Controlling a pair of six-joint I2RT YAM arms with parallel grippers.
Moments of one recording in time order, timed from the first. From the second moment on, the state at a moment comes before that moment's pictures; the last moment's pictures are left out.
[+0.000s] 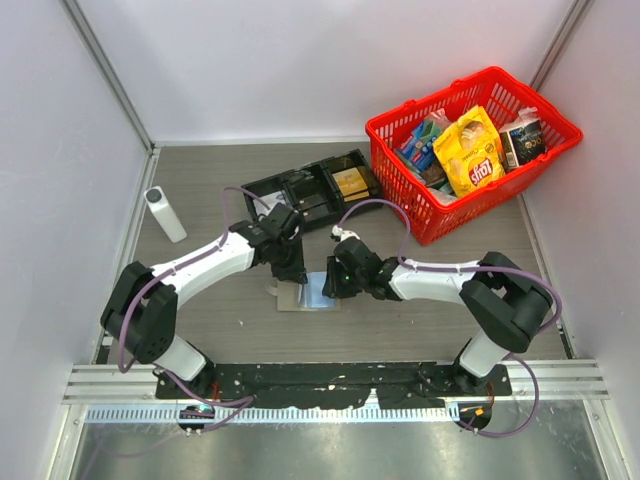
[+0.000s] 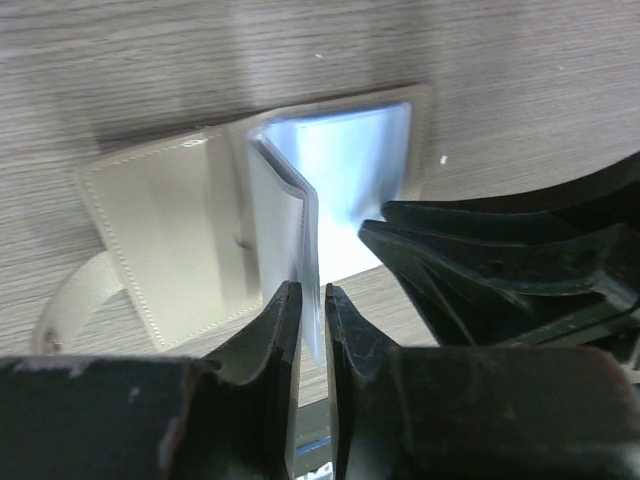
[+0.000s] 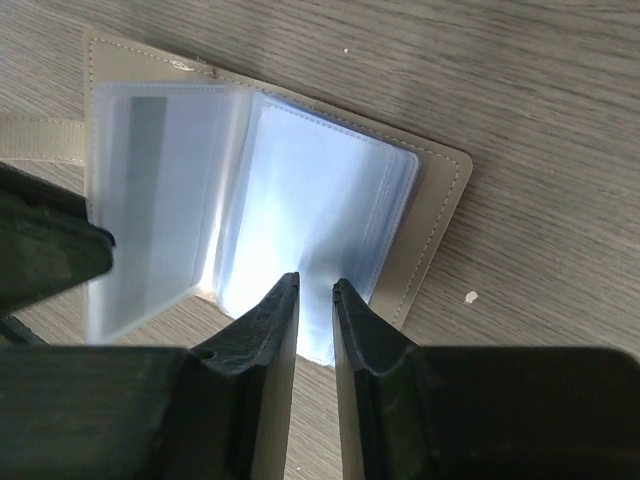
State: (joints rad) left arm -0.65 1.53 1.03 -0.62 0.12 -0.71; right arm 0.87 1.62 0.79 -0.01 -0.04 0.66
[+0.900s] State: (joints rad) left arm -0.71 1.51 1.01 -0.58 0.03 -0.76; right arm 0.87 1.37 0.71 -0.03 0.15 0.68
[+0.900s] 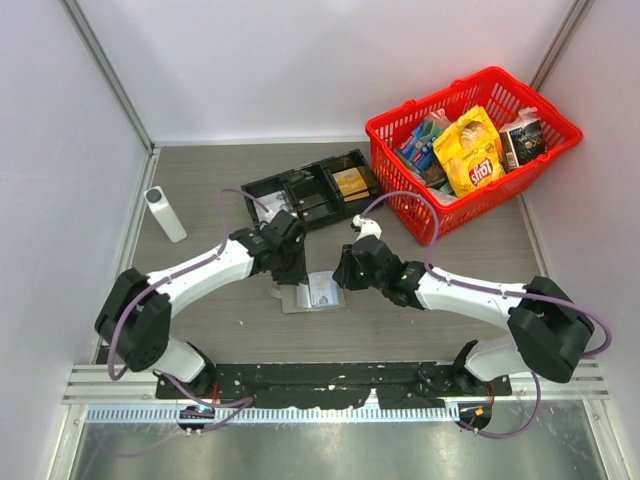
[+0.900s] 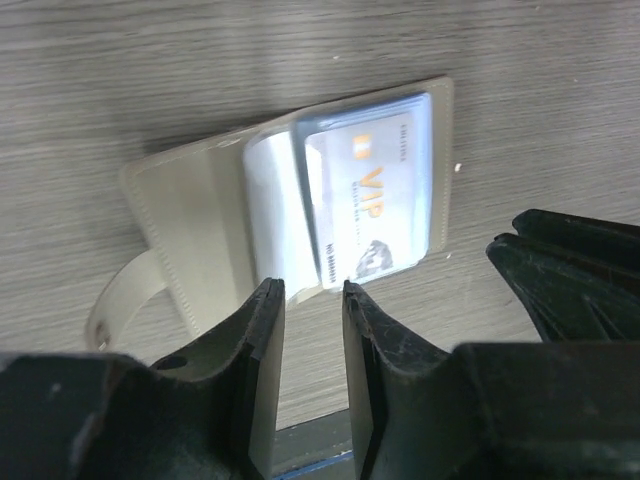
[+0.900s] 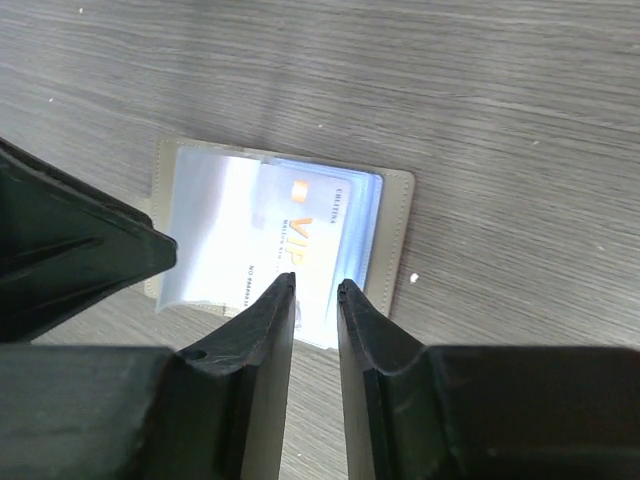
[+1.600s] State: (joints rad) left arm -0.59 1.36 0.93 -0.34 0.30 -0.88; right arm 0.82 1.56 0.75 0.10 -0.05 0.68
